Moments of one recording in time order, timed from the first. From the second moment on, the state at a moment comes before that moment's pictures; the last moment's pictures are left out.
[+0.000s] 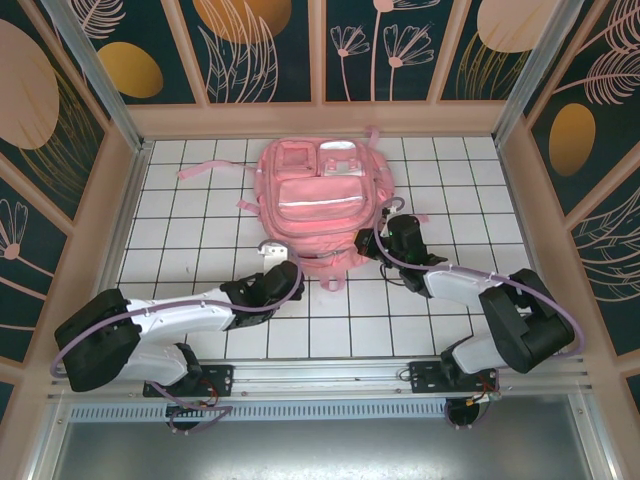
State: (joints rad) left arm -1.01 1.33 0.58 -0.08 -0.47 -0.82; right arm 0.52 1.41 0.53 0.37 -0.18 0.80
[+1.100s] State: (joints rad) left arm -1.16 1.94 1.34 -0.61 -0.69 -0.81; right arm 0.52 1.41 0.52 0.37 -0.19 0.81
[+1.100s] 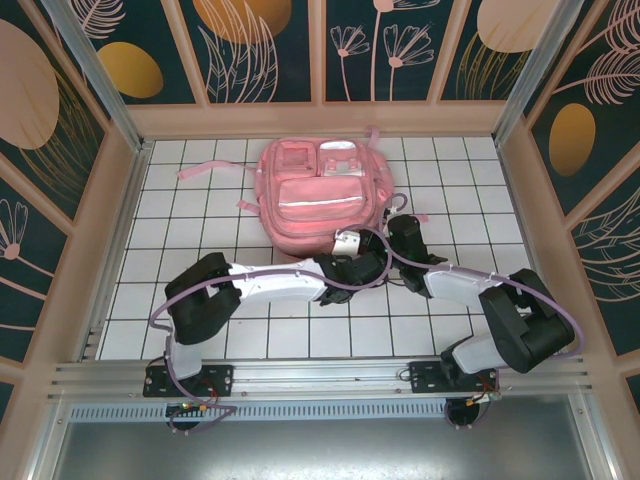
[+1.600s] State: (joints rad) left arm -1.17 1.95 1.35 -0.63 -0.72 -0.82; right arm 0.52 1.41 0.52 0.37 -0.19 0.81
